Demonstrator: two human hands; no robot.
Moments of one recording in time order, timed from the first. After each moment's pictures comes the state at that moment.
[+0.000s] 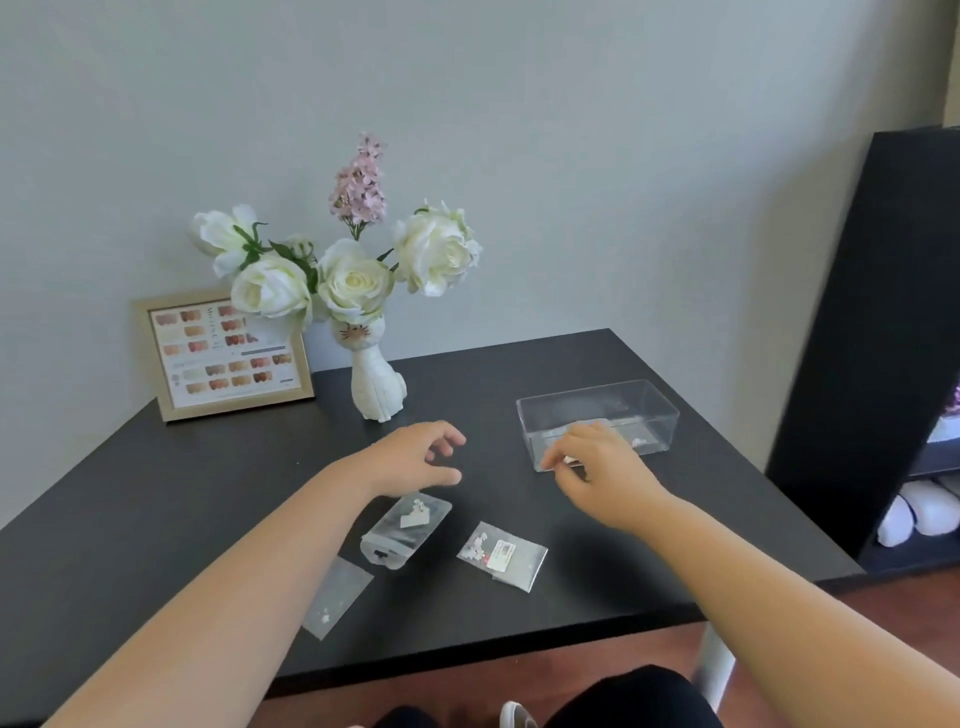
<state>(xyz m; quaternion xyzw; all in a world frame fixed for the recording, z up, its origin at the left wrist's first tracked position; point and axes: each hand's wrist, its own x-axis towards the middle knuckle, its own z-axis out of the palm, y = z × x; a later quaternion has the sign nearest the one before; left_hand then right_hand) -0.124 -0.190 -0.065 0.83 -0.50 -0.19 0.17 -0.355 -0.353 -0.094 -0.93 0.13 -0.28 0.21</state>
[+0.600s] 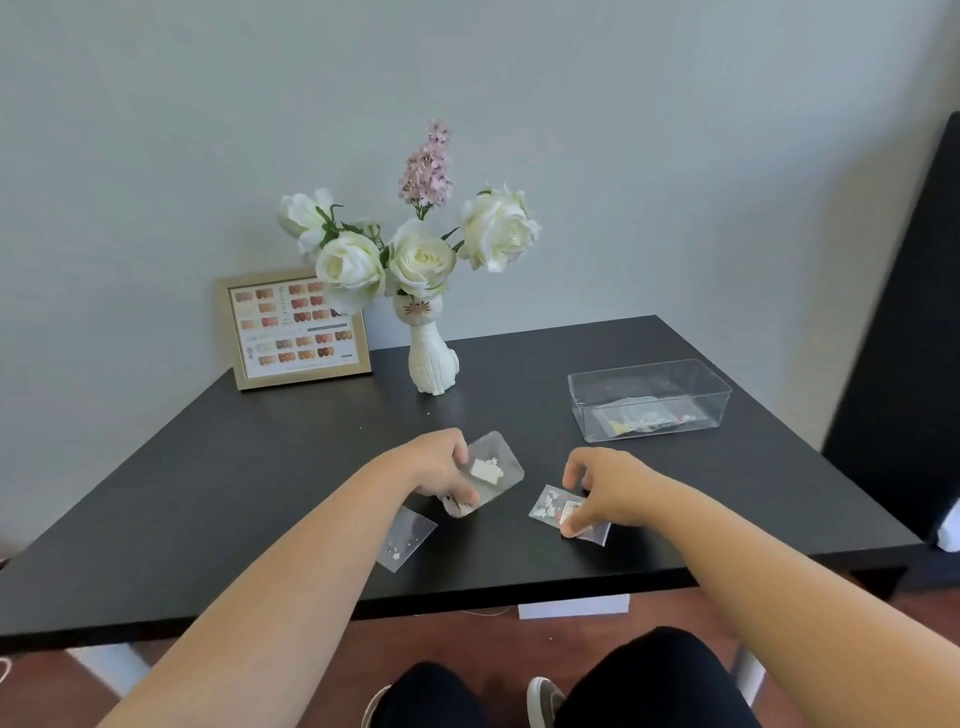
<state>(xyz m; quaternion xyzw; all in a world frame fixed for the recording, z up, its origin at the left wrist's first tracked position) -0.143 -0.134 -0.073 0.89 -0.38 -0.21 0.10 -0.339 -0.295 -0.094 -0.92 0.26 0.02 0.30</state>
